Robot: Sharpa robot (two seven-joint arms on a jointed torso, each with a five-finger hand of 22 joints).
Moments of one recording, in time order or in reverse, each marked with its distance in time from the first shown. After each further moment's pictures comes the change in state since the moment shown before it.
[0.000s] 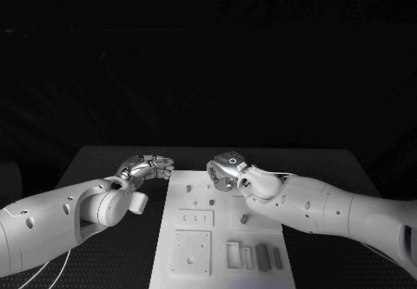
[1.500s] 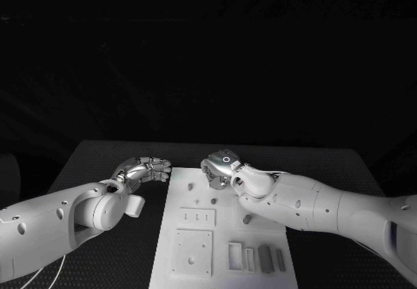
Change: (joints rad) left arm 0.003 0.000 0.002 0.010 0.001 0.000 -0.002; left_hand 0.000 0.000 0.000 0.000 0.000 0.000 0.000 0.000 0.001 0.000 0.000 -0.004 0.000 0.000 0.000 0.004 -0.002 0.000 0.000 0.000 0.000 0.000; right arm 0.008 0.026 0.004 -0.034 -0.030 -0.007 -0.021; right_hand -0.014 -0.018 0.011 0.000 0.004 0.002 -0.003 -0.002 -0.001 0.005 -0.005 -0.007 0.000 0.001 -0.001 0.004 -0.004 0.000 0.009 -0.002 0.004 0.000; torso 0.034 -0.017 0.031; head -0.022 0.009
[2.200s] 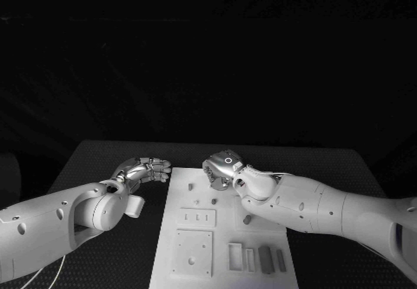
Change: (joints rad) left arm 0.000 -0.002 0.000 -0.001 0.000 0.000 -0.001; left_hand 0.000 0.000 0.003 -0.003 0.000 0.000 0.000 0.000 0.001 0.000 0.000 0.000 0.000 0.000 0.000 0.000 -0.001 0.000 0.000 0.000 0.004 0.001; right arm -0.002 -0.019 -0.001 0.026 -0.025 -0.017 -0.022; right_hand 0.004 -0.004 0.009 0.003 -0.001 0.007 0.000 0.000 0.000 0.000 0.000 0.001 0.000 0.000 0.000 0.000 -0.003 0.000 0.003 0.000 0.004 0.000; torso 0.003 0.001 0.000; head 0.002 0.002
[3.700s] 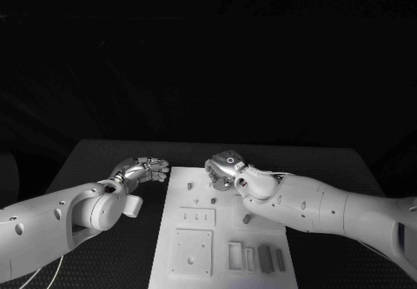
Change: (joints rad) left arm 0.000 -0.001 0.000 -0.006 0.000 0.000 -0.001; left_hand -0.004 -0.004 0.000 0.000 0.000 0.000 0.000 -0.004 0.002 0.000 0.000 -0.004 0.000 0.000 0.000 0.000 -0.001 0.000 0.000 0.000 0.000 0.000; right arm -0.001 -0.016 -0.002 0.008 0.023 0.021 -0.014; right_hand -0.014 -0.086 0.018 0.014 0.009 -0.091 0.041 -0.050 -0.022 -0.034 0.033 -0.035 0.002 -0.019 0.017 0.004 -0.027 0.000 -0.008 0.003 0.000 0.000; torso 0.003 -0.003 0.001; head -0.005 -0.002
